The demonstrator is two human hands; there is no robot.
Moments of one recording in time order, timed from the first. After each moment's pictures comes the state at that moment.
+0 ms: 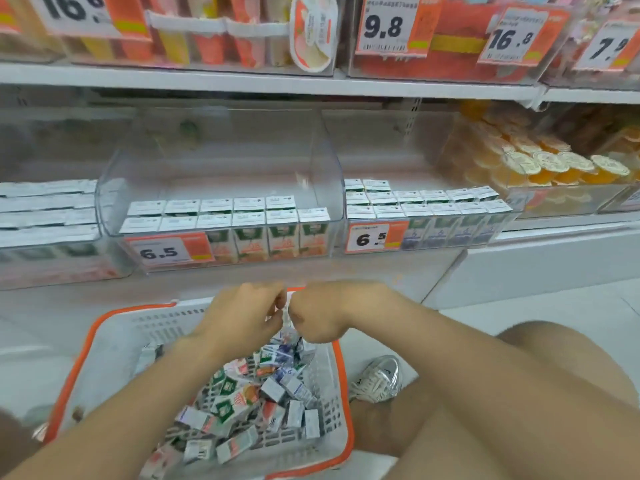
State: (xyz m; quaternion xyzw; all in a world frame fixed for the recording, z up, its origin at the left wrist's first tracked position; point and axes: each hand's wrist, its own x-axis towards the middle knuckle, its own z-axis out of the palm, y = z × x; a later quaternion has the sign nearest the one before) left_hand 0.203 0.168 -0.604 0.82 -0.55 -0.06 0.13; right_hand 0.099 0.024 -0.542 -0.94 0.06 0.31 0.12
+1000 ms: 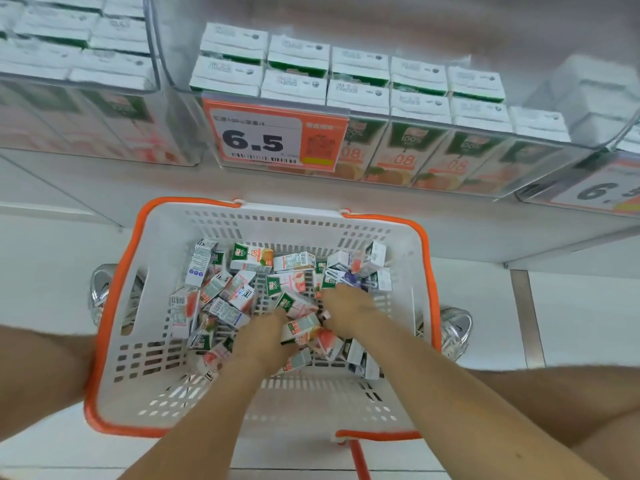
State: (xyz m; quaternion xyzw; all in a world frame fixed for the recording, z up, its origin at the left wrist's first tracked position) left_hand 0.199 0.283 -0.850 0.88 -0.25 -0.39 0.09; right_hand 0.157 0.095 -0.816 -0.92 0.10 0.37 0.10
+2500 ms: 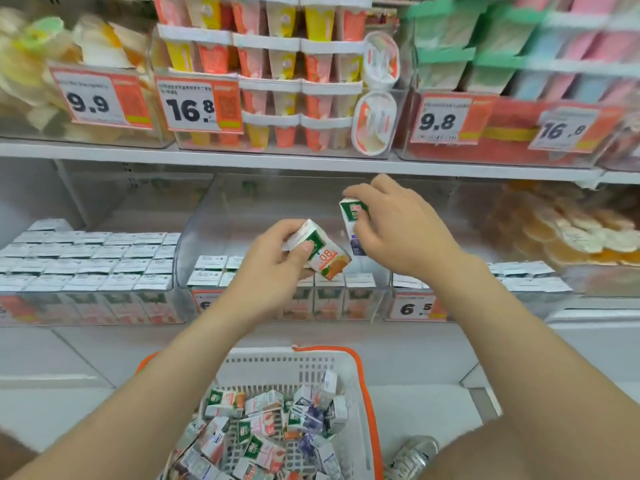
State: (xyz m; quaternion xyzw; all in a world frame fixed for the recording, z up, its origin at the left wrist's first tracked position) left_hand 0.242 0.147 -0.469 0.71 -0.33 -0.15 0.60; right_hand 0.147 -0.044 -0.415 -0.97 0.10 -0.23 0.02
